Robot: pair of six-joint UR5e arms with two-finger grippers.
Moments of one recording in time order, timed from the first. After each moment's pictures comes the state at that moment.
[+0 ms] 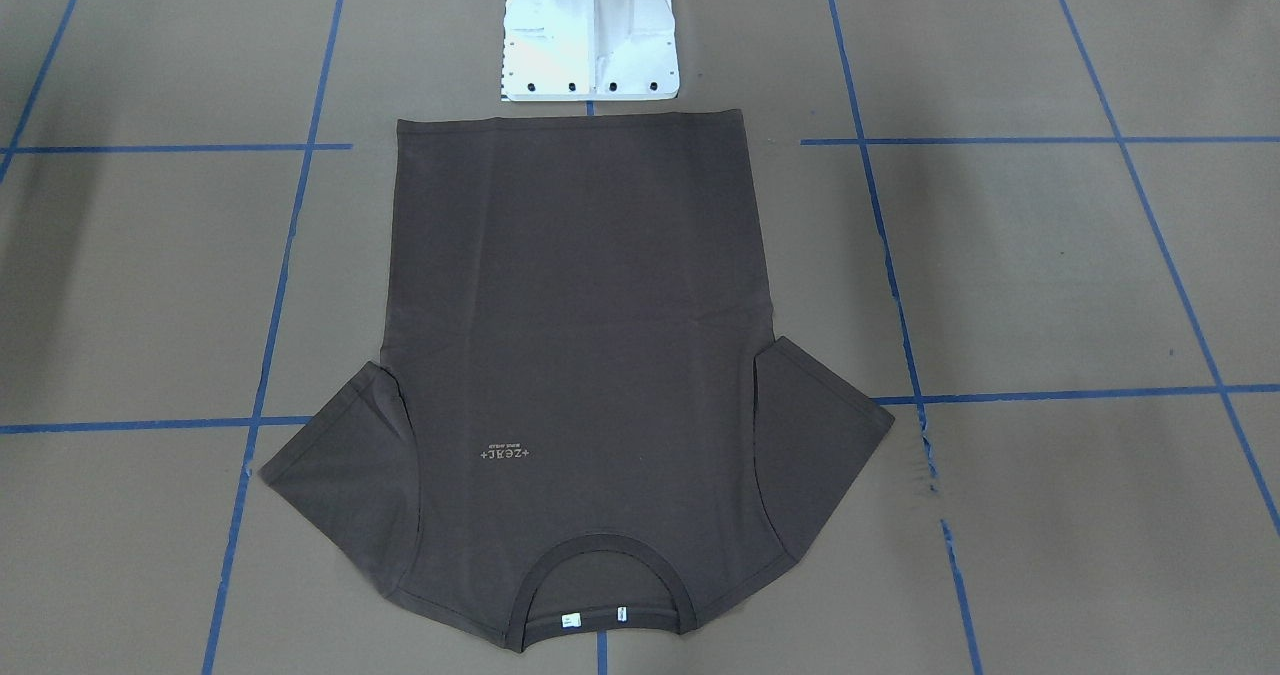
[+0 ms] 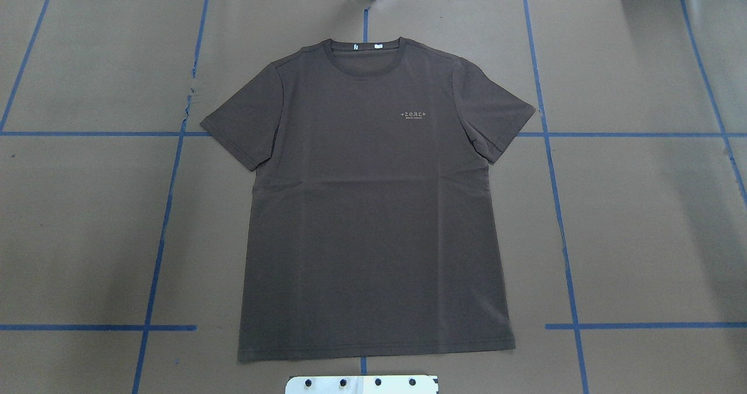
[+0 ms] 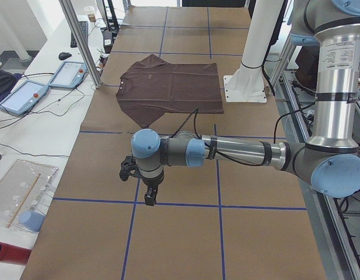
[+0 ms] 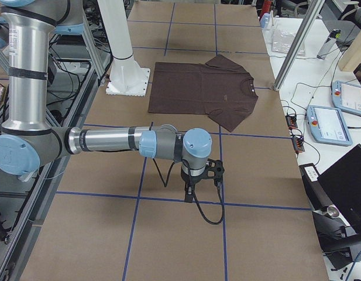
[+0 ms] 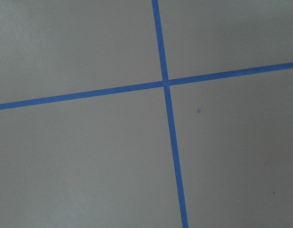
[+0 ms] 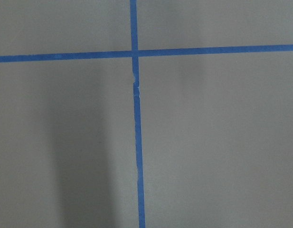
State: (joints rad) left arm -1.58 -1.55 -1.69 -1.49 -2.32 0.13; right arm 1.59 -1.69 1.78 -1.73 2.31 0.00
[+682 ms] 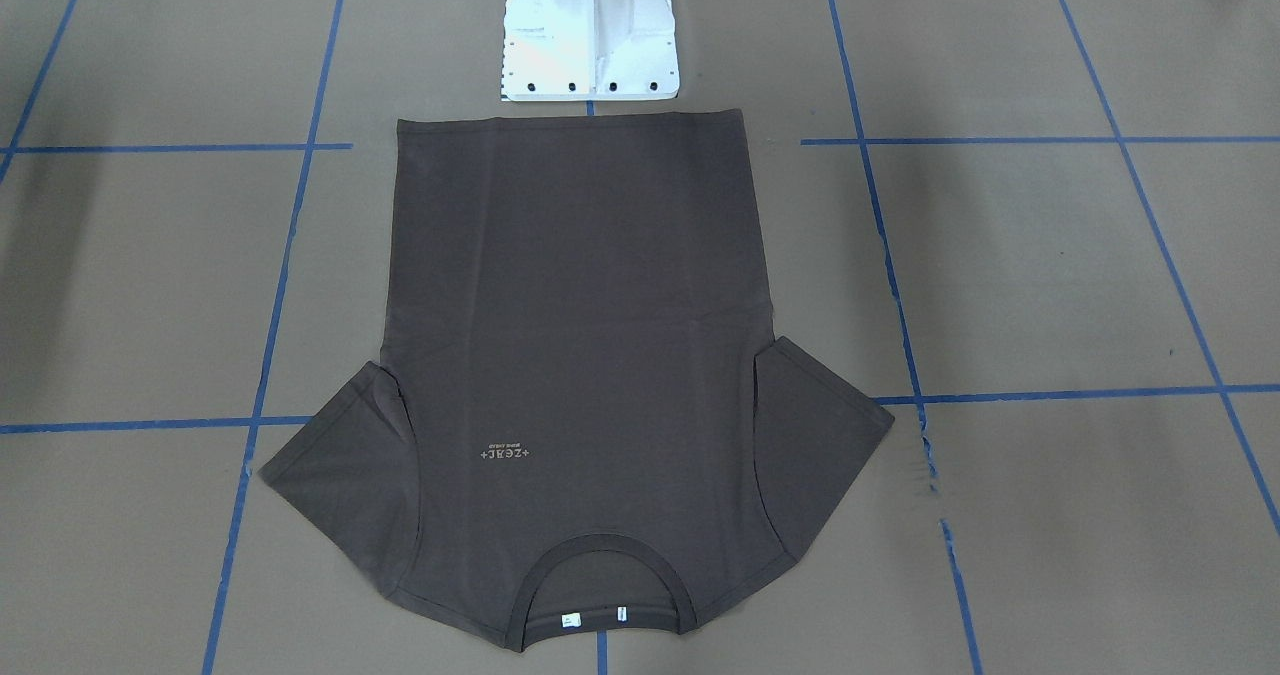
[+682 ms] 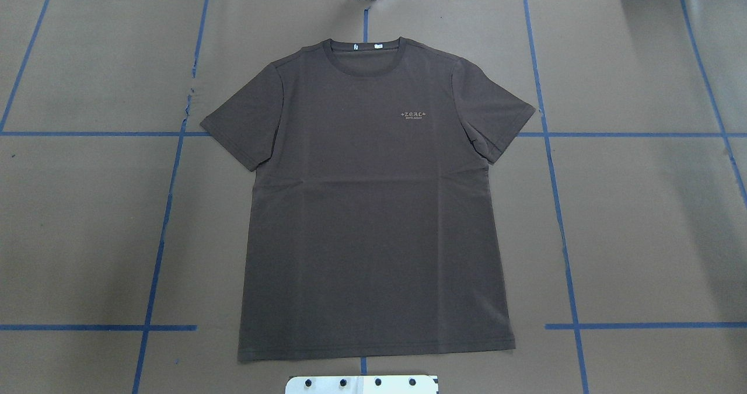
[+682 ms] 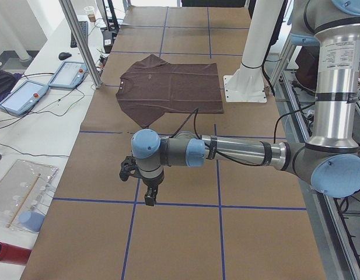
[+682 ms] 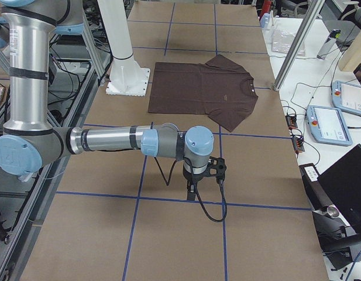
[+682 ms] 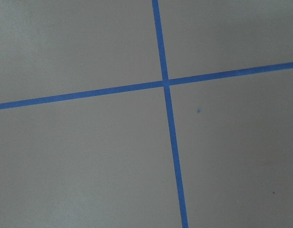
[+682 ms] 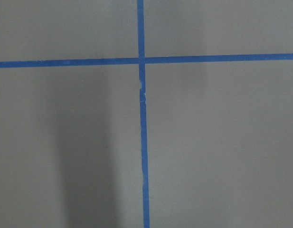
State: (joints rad) left arm -1.58 -1.55 -1.69 -1.49 -2.33 0.13; right arm 1.59 -1.66 1.78 -1.73 2.33 -0.01
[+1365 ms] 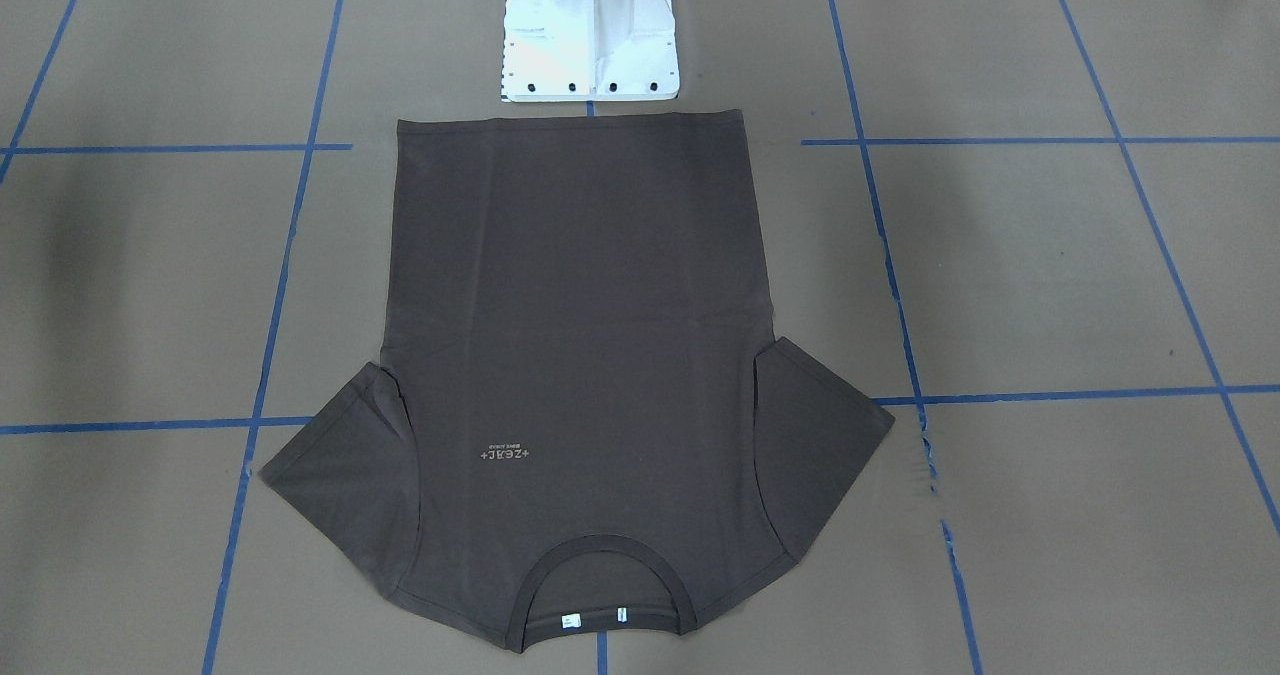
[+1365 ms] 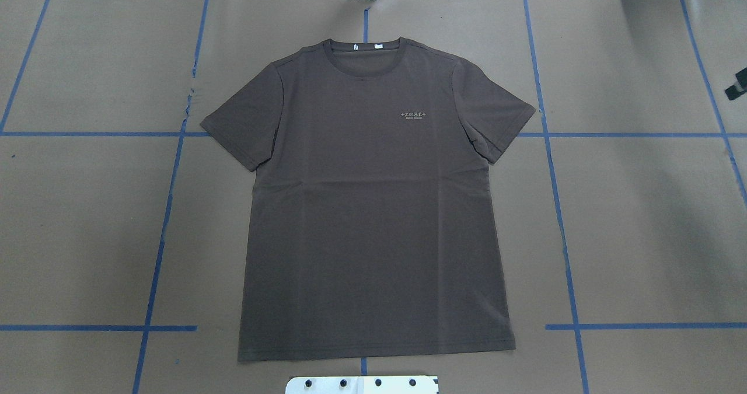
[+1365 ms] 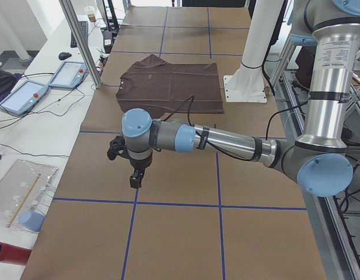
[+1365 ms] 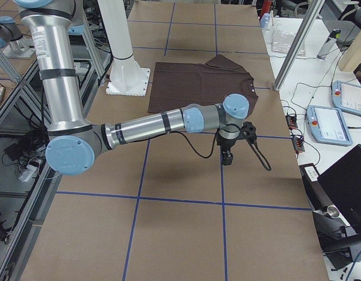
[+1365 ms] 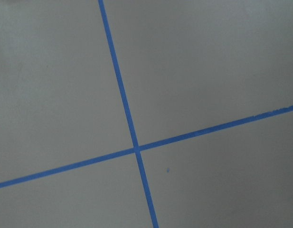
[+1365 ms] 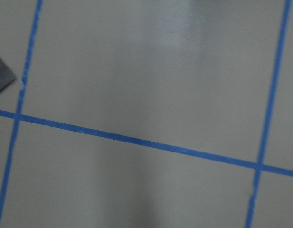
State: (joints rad) left arm -1.57 -1.67 -1.72 -1.58 -2.34 0.08; right arm 1.36 -1.37 1.67 -1.61 2.36 0.12
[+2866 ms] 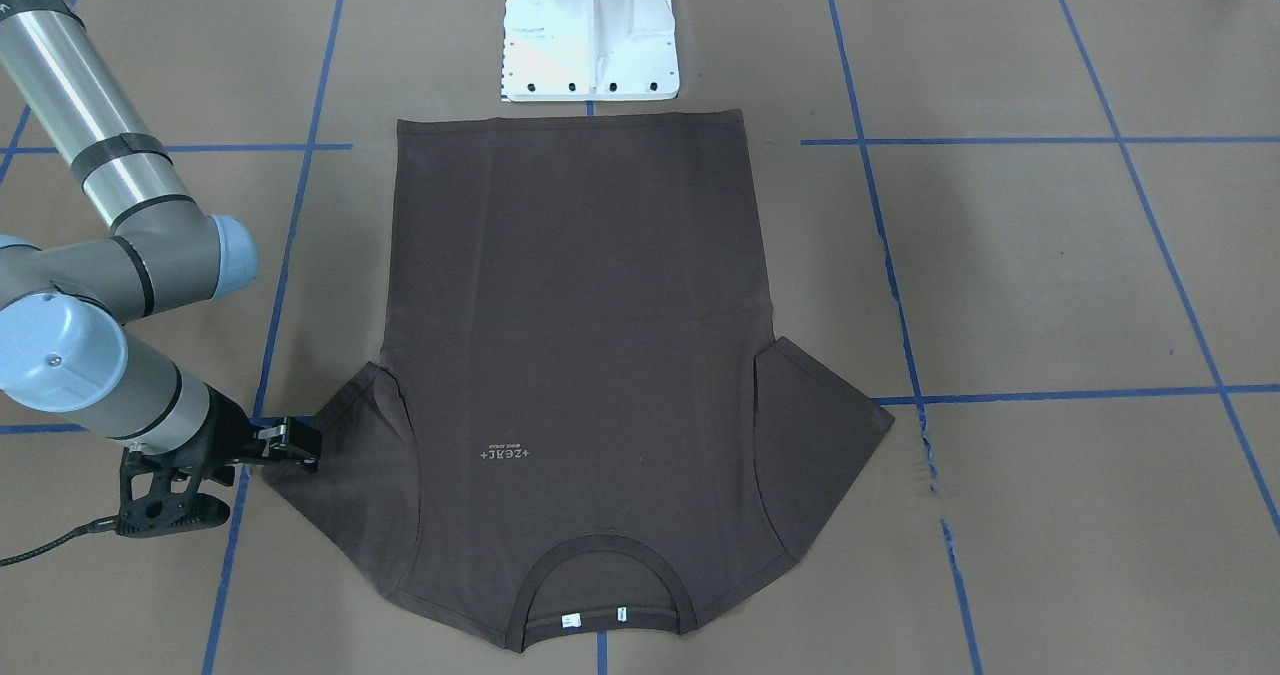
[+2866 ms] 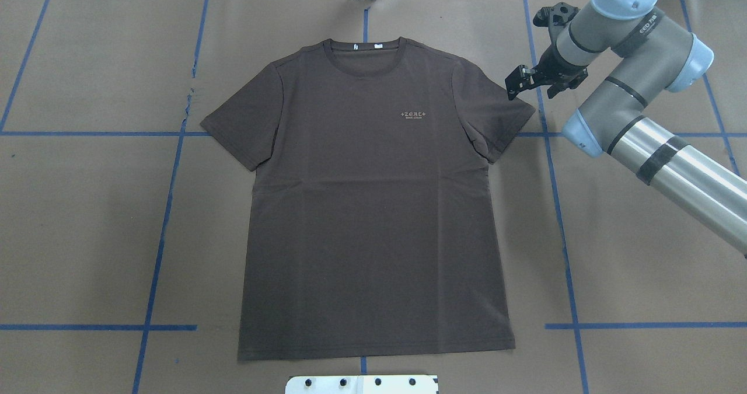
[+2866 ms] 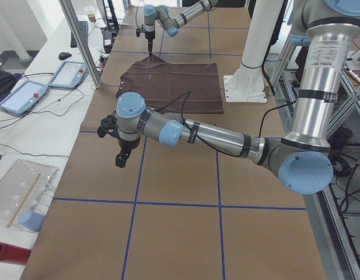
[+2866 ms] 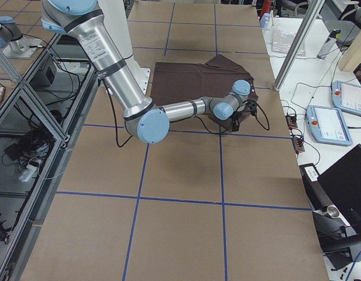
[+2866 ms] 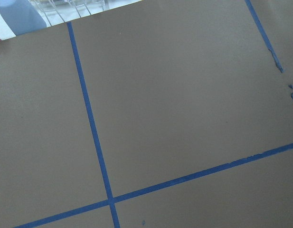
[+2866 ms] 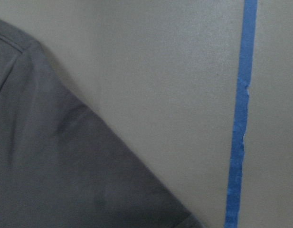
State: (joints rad) left arm -1.50 -1.70 -1.68 -1.75 -2.34 -0.06; right arm 0.95 -0.98 1.15 -1.07 2.18 0.79
